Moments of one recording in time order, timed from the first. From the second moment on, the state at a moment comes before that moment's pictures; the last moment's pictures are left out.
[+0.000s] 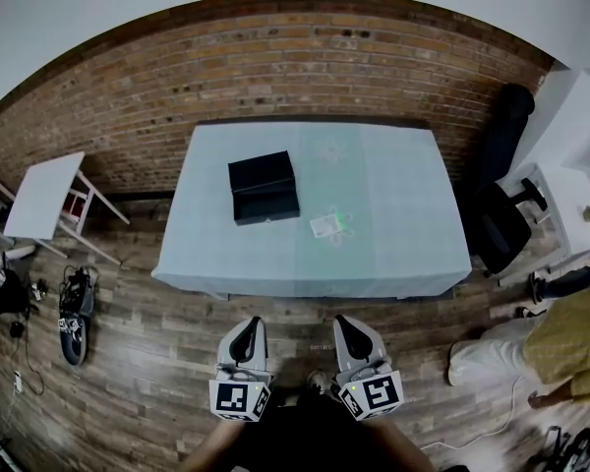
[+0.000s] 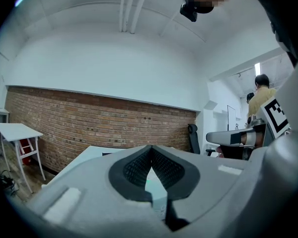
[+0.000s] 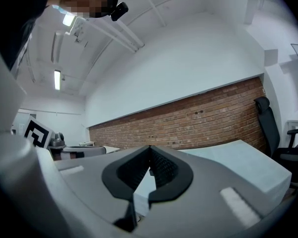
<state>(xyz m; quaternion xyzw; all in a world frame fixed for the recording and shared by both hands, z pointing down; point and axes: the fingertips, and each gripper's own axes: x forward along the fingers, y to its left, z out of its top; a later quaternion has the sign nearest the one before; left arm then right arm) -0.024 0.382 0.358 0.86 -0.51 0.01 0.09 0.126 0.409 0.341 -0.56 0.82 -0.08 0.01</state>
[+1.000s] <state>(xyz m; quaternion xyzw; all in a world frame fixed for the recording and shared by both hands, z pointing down) -0.033 0.241 0.393 0.88 -0.46 0.01 0.11 0.094 0.283 0.369 -0.57 0.81 -0.09 -0.02</state>
